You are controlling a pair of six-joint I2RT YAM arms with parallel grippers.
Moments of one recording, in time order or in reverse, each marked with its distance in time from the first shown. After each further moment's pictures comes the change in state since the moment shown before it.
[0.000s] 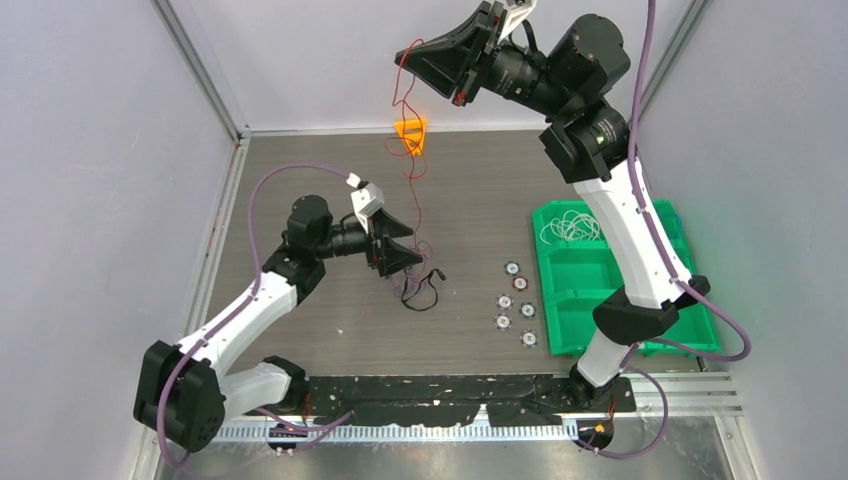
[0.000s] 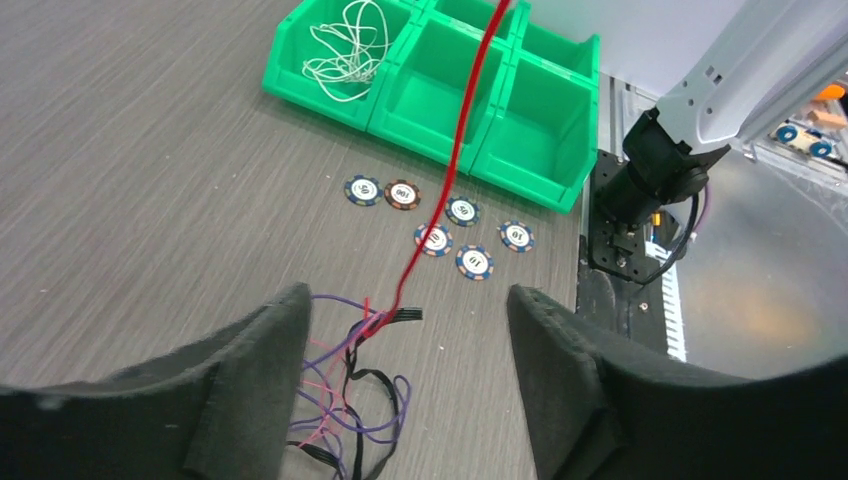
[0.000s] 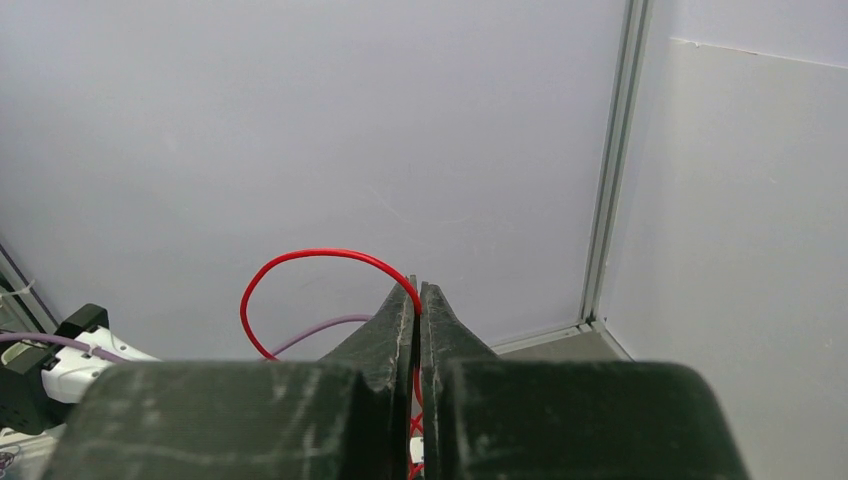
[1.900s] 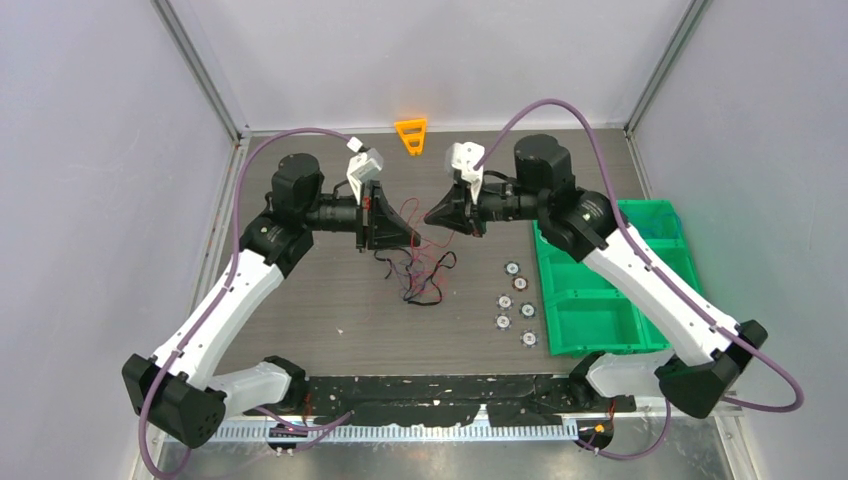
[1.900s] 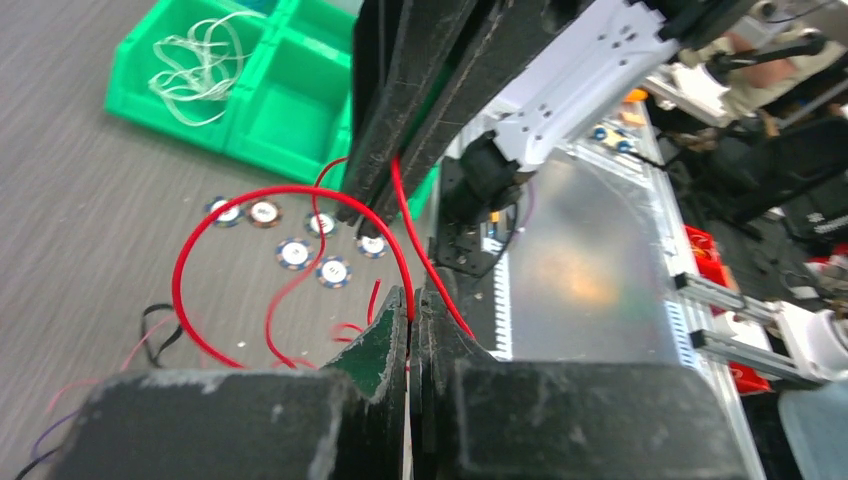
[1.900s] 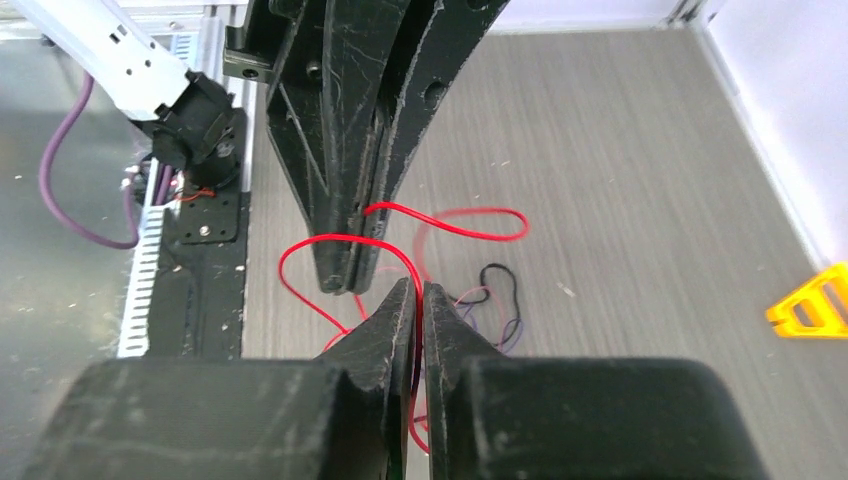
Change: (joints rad) left arm -0.024 0.019 0.417 -0.487 0.201 -0.084; right arm 0.051 -0.419 -0.916 -0.248 -0.086 -0.612
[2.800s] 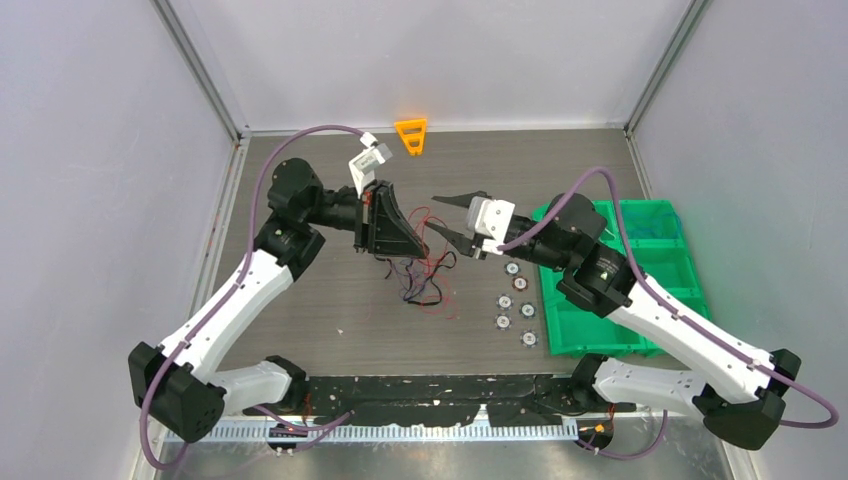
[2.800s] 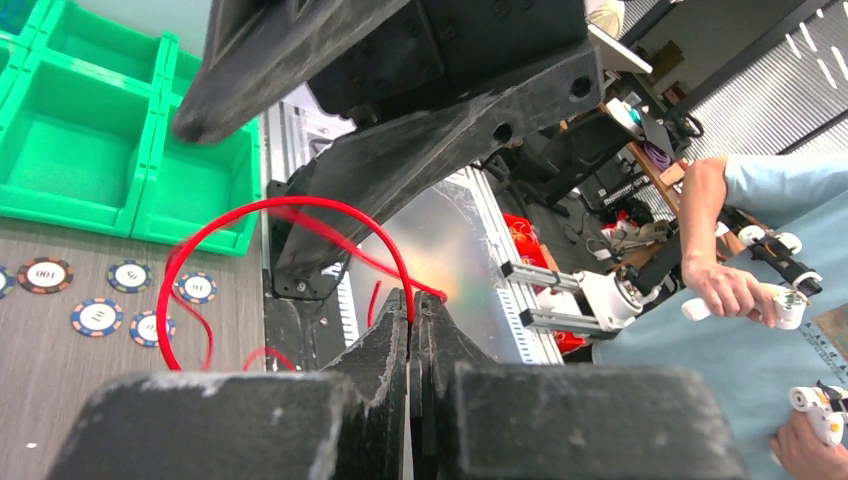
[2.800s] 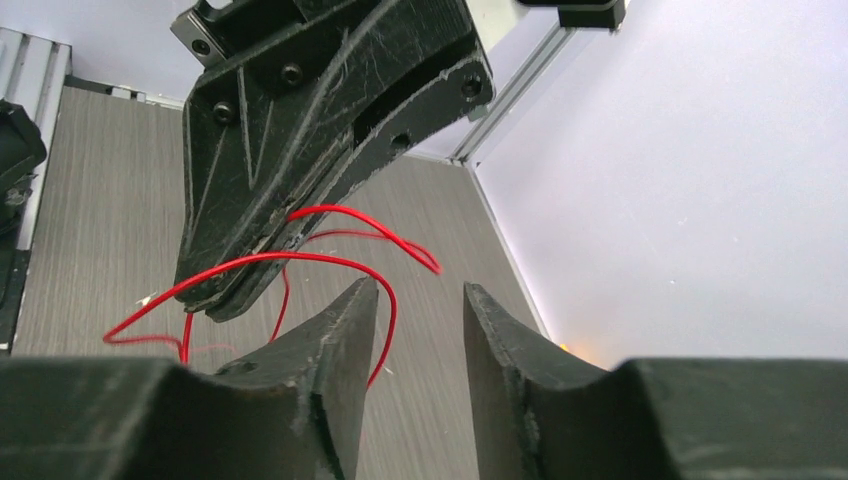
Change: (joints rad) left arm -0.056 0.021 -0.052 0.510 0.221 -0.565; right arm 0.198 -0.278 -0.325 0.445 0.375 -0.226
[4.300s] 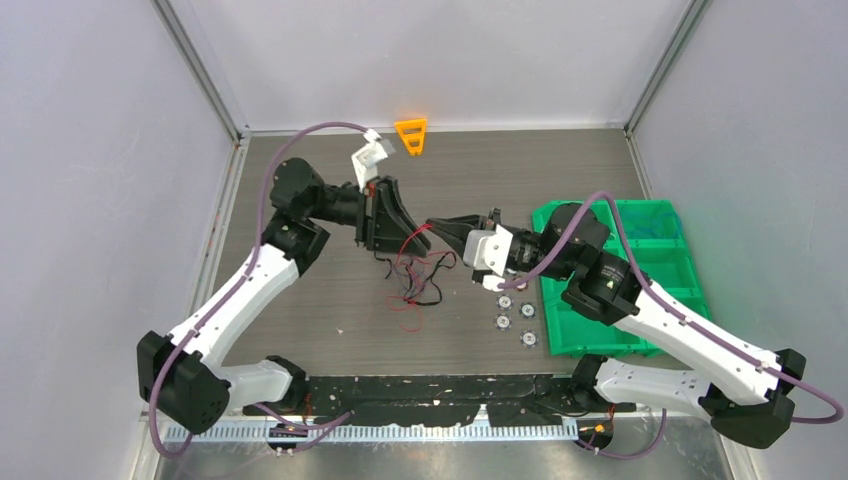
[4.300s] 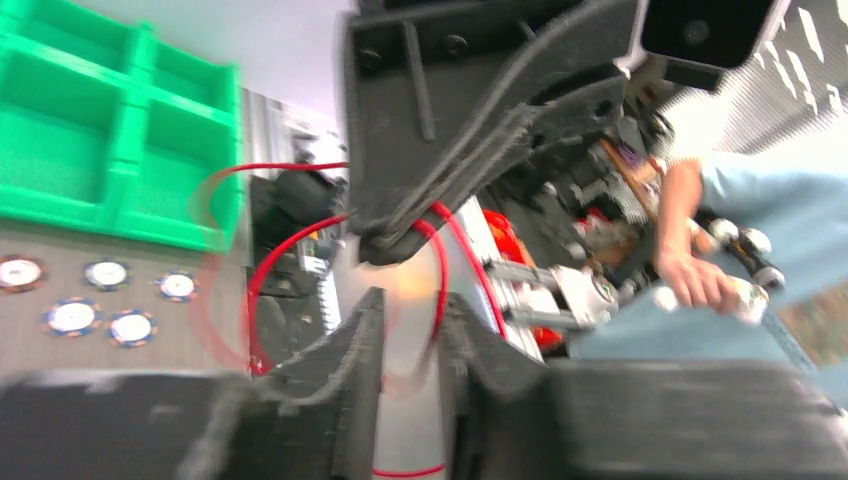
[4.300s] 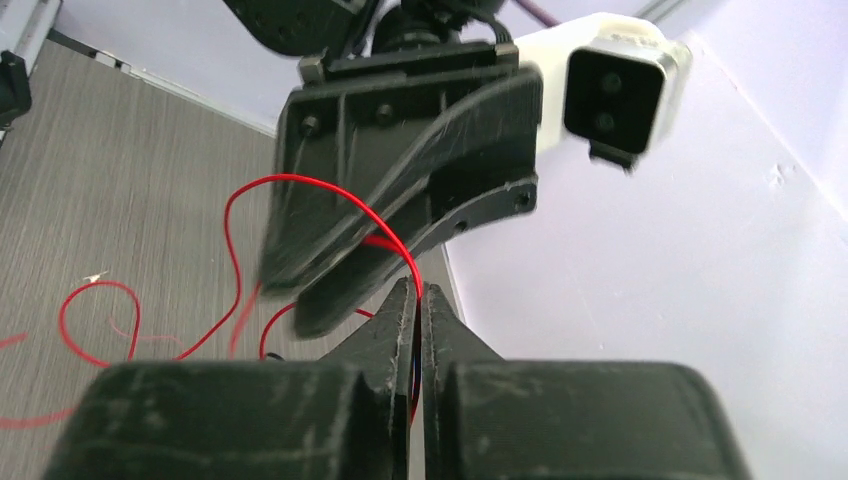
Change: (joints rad) left arm -0.016 0.058 -0.016 0.209 0.054 -0.199; right arm 0.076 -0.040 -0.011 -0.021 -0.031 -0.219
